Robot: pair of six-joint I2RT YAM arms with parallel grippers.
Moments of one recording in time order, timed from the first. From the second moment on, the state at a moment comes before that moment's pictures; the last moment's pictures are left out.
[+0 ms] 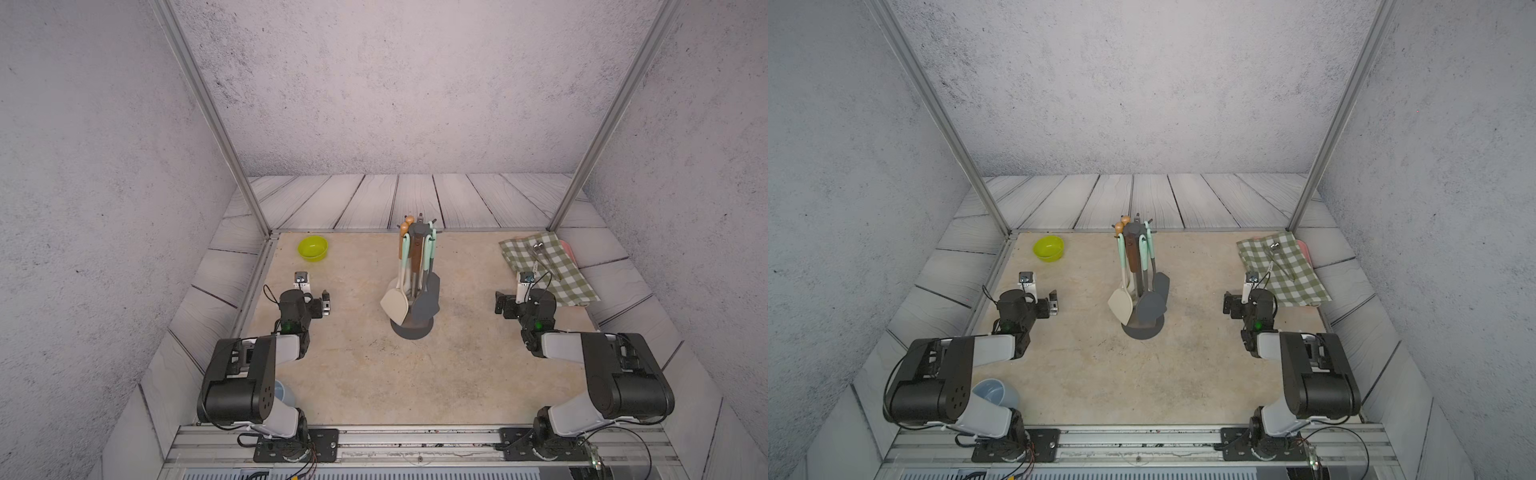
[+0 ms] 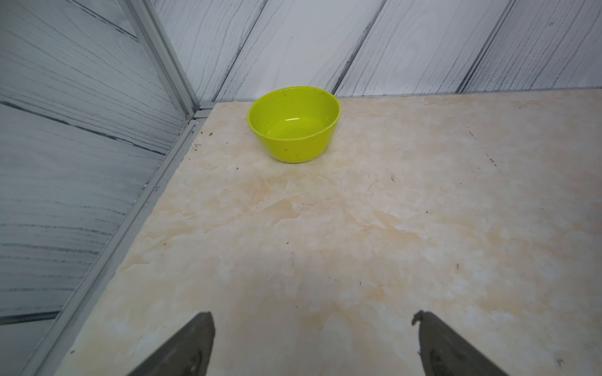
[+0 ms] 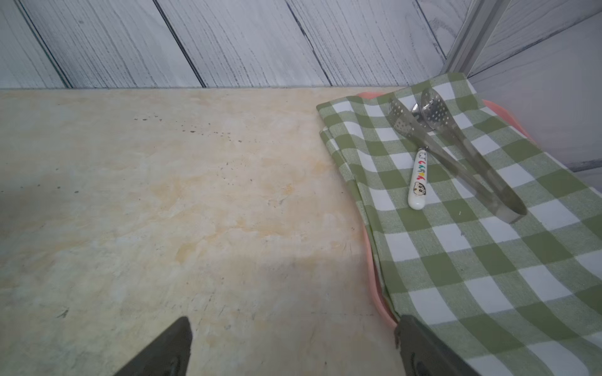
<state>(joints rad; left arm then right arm) 0.00 1.51 0.45 0.65 -0.04 0.04 0.01 1.52 0.45 0.62 0.01 -0.01</state>
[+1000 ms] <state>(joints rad) 0.00 1.52 0.45 0.65 -0.05 0.03 0.01 1.52 0.45 0.62 0.01 -0.01</state>
